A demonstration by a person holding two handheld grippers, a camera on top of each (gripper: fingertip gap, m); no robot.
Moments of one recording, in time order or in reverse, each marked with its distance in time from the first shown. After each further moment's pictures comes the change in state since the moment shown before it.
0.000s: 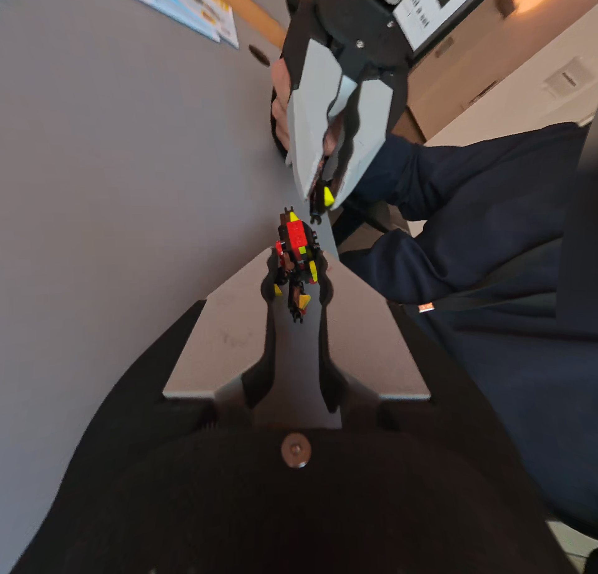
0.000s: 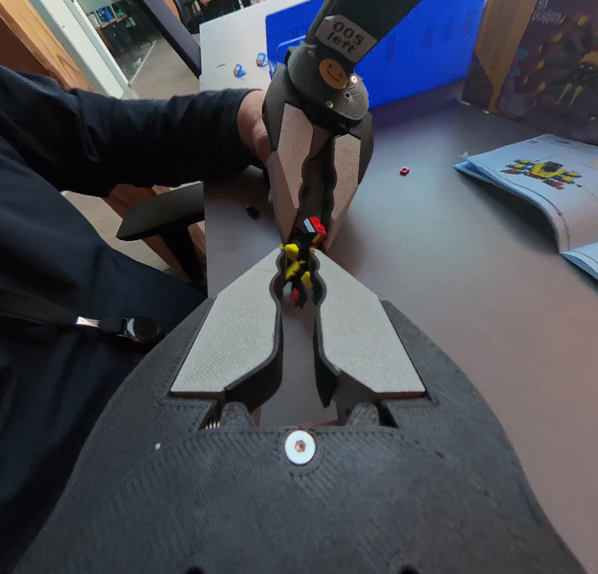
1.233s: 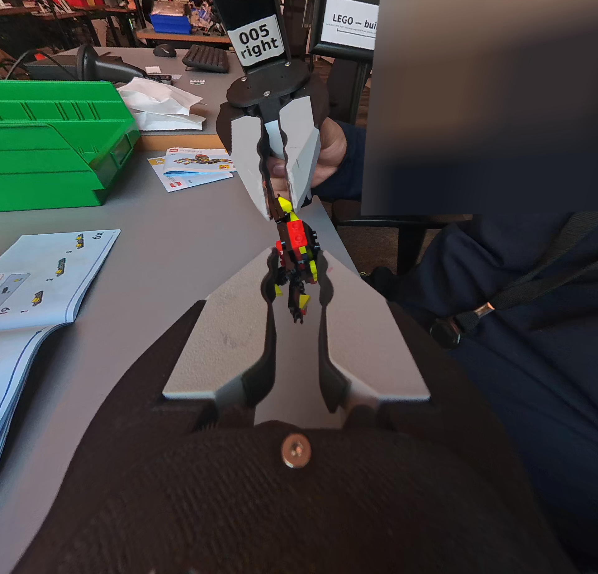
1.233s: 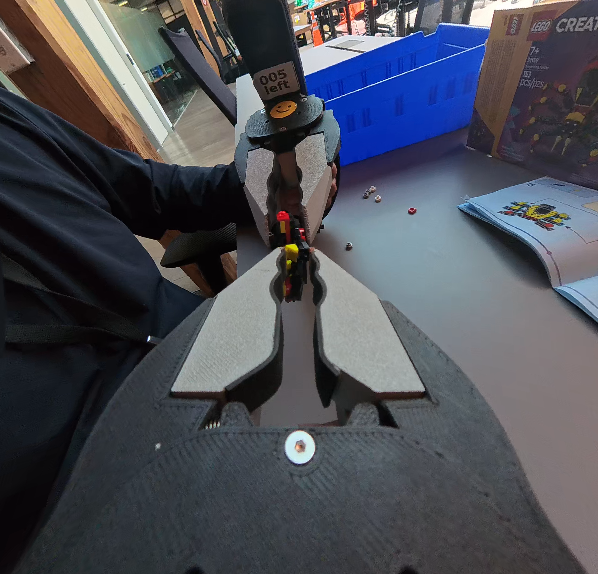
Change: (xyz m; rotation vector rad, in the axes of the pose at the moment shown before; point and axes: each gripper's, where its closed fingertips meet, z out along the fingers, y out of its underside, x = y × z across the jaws) left arm 0.038 -0.032 -0.006 0.178 -0.172 0.584; right arm -0.009 -0.034 -0.020 0.087 -0.093 0.043
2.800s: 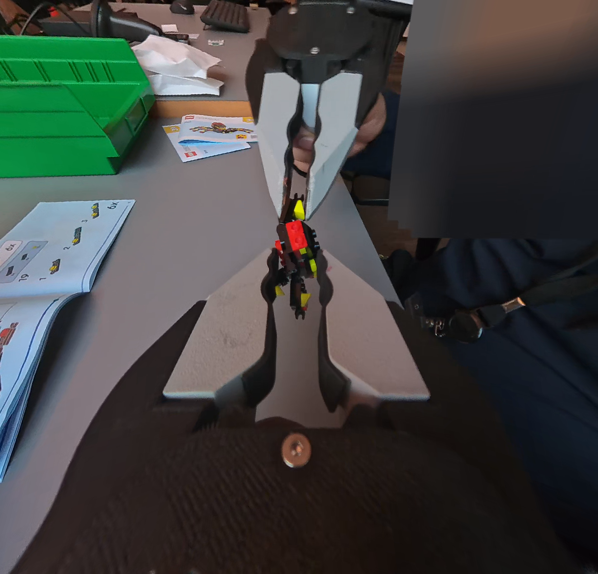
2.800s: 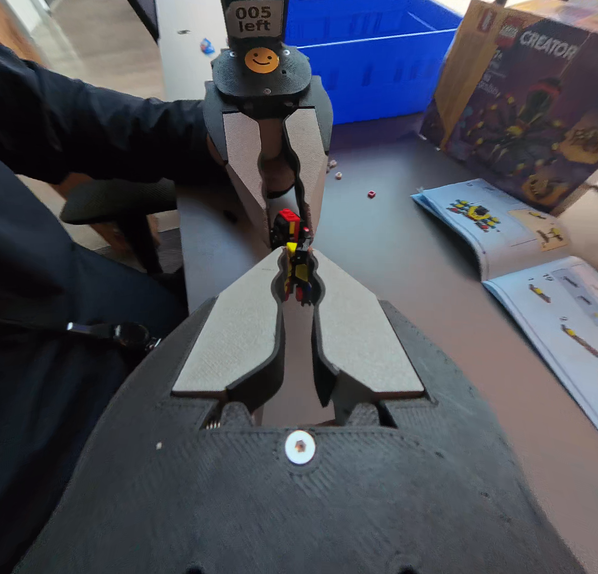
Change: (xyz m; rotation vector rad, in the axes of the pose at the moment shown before) left arm -0.012 0.017 0.003 -0.086 -0.067 -0.012; right arm 0.010 0.013 0.011 -0.158 0.186 -0.186
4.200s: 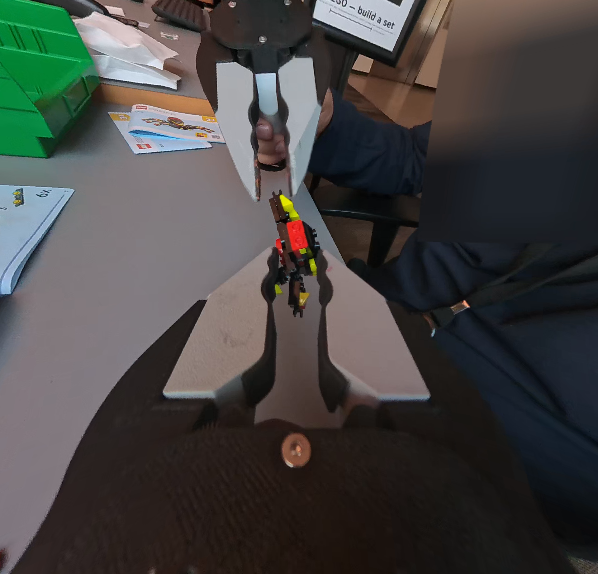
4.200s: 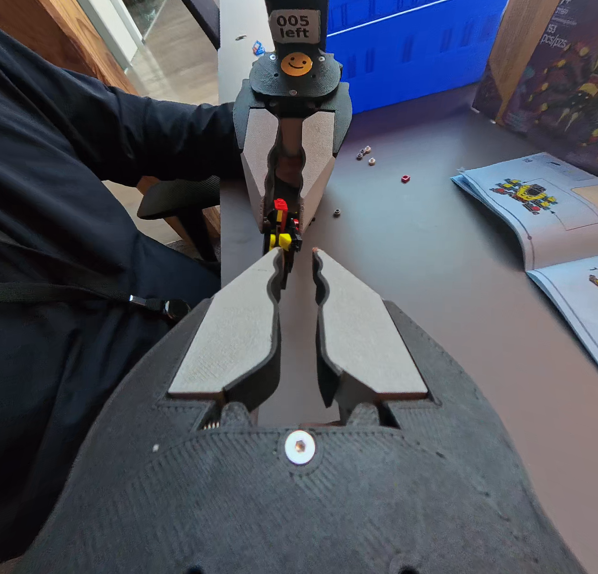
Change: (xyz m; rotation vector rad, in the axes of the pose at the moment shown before) left arm 0.011 0.000 0.000 0.039 0.158 -0.127; right arm 0.002 0.002 -0.015 -0.018 -0.185 0.104
